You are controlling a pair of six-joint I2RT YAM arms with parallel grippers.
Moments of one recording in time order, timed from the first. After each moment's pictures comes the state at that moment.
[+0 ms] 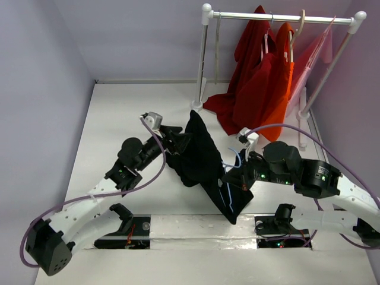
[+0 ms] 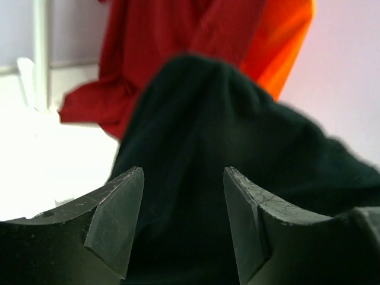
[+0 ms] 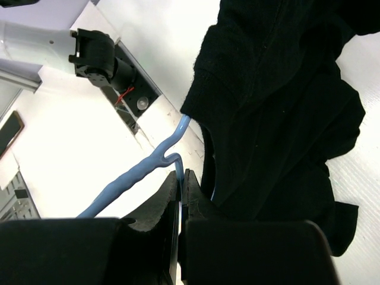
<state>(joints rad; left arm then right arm) -0.66 0.84 0.58 0.38 0.11 -0.41 1.13 0.83 1.15 -0.78 -0.04 0.50</state>
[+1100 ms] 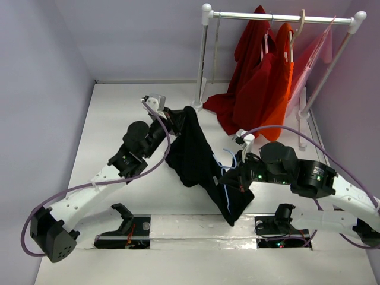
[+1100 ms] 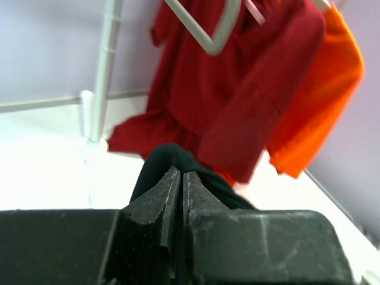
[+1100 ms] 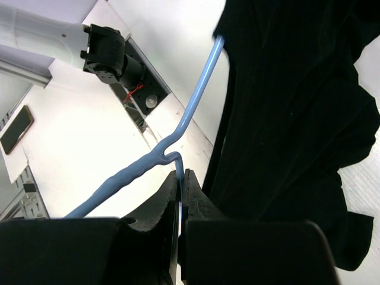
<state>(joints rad) -0.72 1.00 0.82 0.29 -0.12 -0.33 1.13 0.84 1.11 -0.73 -0.08 0.50</state>
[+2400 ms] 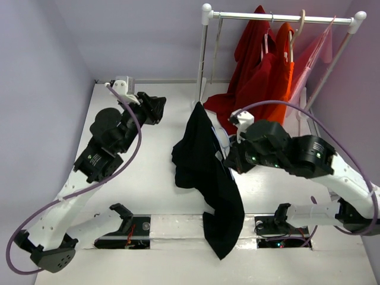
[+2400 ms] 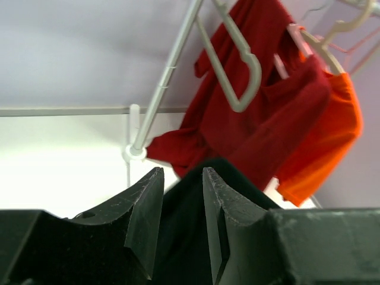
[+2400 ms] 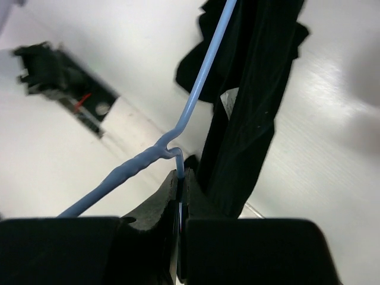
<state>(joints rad) -0.64 0.93 1.21 -0.22 -0.23 -0.36 1.12 1.12 1.59 -1.14 0.16 0.51</state>
